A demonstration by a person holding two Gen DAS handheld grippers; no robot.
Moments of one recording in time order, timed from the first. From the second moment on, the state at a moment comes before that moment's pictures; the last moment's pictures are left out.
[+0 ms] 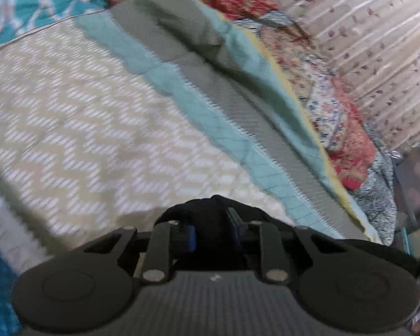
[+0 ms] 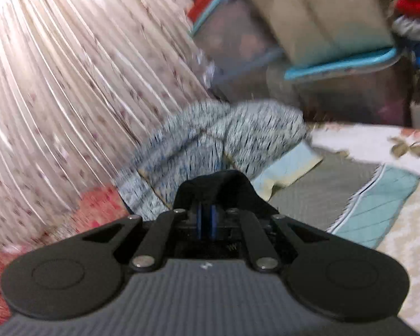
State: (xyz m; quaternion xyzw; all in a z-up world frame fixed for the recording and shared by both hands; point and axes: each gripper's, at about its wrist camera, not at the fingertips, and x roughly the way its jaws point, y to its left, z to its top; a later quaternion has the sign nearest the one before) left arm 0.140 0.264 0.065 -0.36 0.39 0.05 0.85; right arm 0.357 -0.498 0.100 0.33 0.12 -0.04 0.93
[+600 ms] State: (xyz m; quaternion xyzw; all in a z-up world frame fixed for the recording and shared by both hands) left arm 0.111 0.264 0.039 -0.38 0.42 0.05 0.82; right arm 0.298 -0.512 0.033 0.23 0.31 -0.19 0.90
